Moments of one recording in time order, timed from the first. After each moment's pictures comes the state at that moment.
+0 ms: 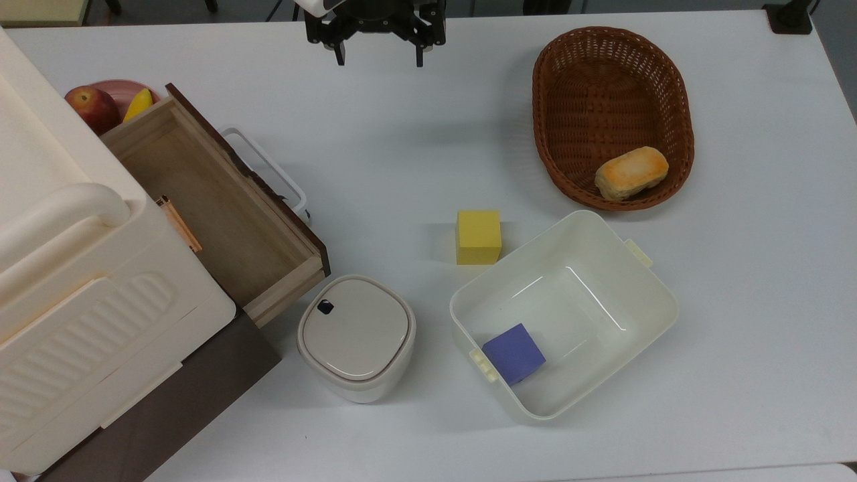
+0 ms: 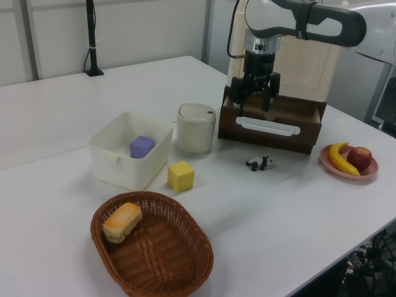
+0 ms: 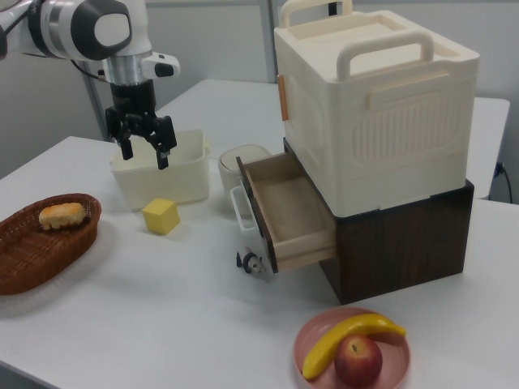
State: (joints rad) arm 0.12 0.11 -0.07 -1.56 0.03 1.57 0.06
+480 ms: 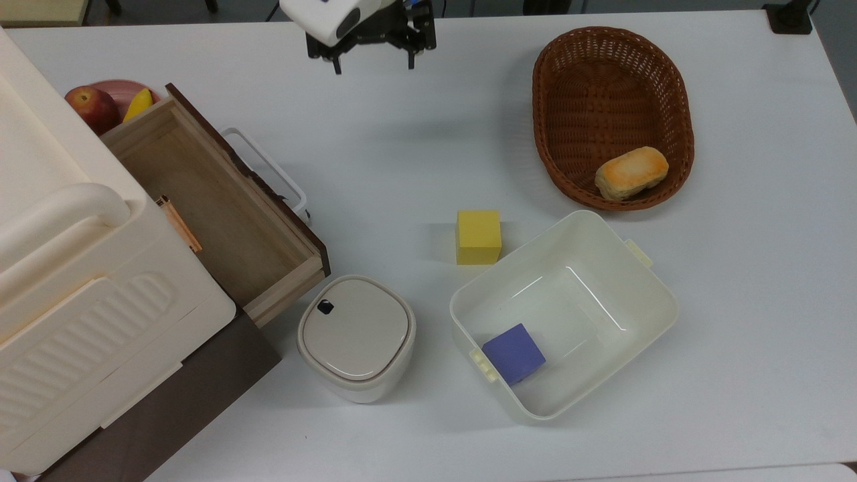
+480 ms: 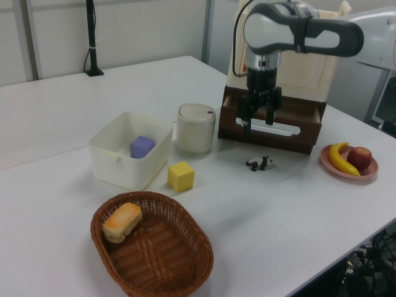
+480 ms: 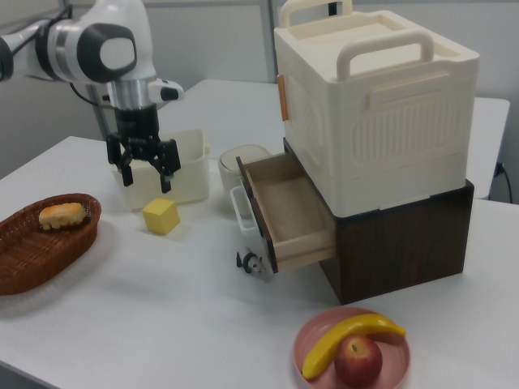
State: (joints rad) arm 0.12 0.08 -0.07 -1.69 -0.01 1.60 -0.05
